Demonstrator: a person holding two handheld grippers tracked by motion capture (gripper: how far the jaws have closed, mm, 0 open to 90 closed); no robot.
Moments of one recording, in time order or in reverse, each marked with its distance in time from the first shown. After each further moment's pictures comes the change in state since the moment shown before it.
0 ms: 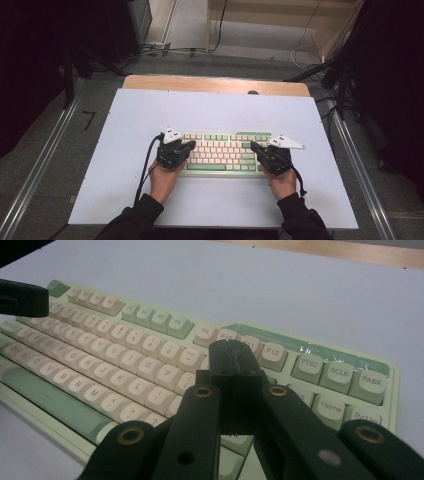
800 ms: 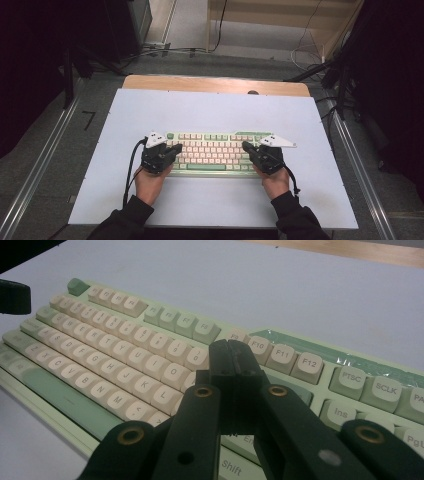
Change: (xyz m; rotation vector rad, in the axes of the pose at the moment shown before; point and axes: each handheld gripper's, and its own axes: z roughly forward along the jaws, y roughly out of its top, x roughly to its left) left arm 0.019 -0.013 -0.027 0.003 0.019 -0.022; right arm 0.015 0.004 0.012 0.008 0.039 -0.020
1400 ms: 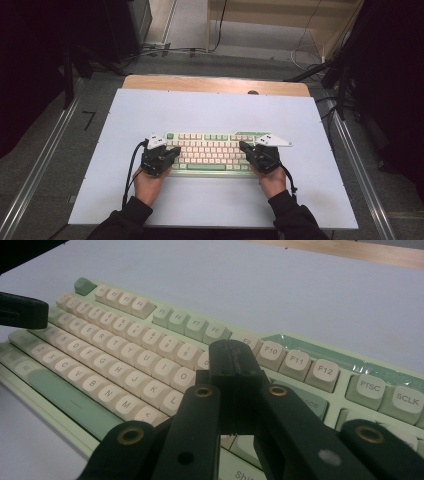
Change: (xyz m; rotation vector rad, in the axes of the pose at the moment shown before) left arm 0.005 -0.009 0.007 0.055 0.030 0.012; right arm 0.006 0.002 0.006 0.003 0.013 -0.013
